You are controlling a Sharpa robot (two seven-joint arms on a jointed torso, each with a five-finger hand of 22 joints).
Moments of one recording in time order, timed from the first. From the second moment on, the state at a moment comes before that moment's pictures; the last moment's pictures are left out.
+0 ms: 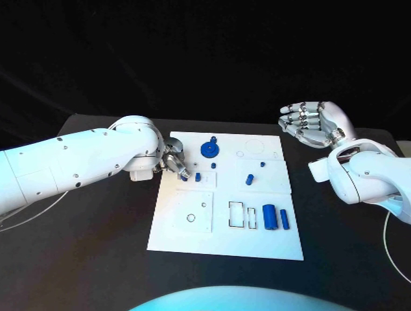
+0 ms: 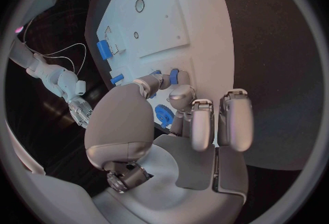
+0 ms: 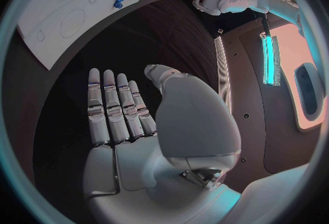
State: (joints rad) left arm 1.30 -0.67 -0.08 1.38 -1.09 0.28 -0.55; left_hand 1.08 -0.17 0.66 0.12 0.55 0.96 0.05 0.68 0.70 1.38 -0.05 1.14 0.90 1.47 -0.11 1.57 1.31 0.05 1.46 0.00 1.42 1.31; right arm 1.25 -0.96 -0.14 1.60 -0.61 -0.73 0.29; right_hand 1.35 -0.19 0.44 0.23 0.36 0.81 0.21 0.18 0.32 1.02 0.19 0.07 0.06 0.98 0.15 0.09 0.29 0.17 0.93 0.26 0.07 0.18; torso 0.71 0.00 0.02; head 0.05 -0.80
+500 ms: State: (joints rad) left arm 1.30 -0.67 -0.08 1.37 -1.08 0.29 -0.55; left_hand 1.03 -0.18 0.59 0.17 0.55 1.00 0.01 0.68 0.69 1.38 -0.06 1.14 0.91 1.46 -0.11 1.57 1.31 0.05 1.46 0.00 1.42 1.31; right arm 1.25 -0.96 -0.14 1.60 -0.60 -0.73 0.29; right_hand 1.32 -0.20 0.41 0.24 0.36 0.81 0.21 0.17 0.32 1.01 0.19 0.07 0.06 0.98 0.15 0.09 0.27 0.17 0.93 0.27 0.07 0.16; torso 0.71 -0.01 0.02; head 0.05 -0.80
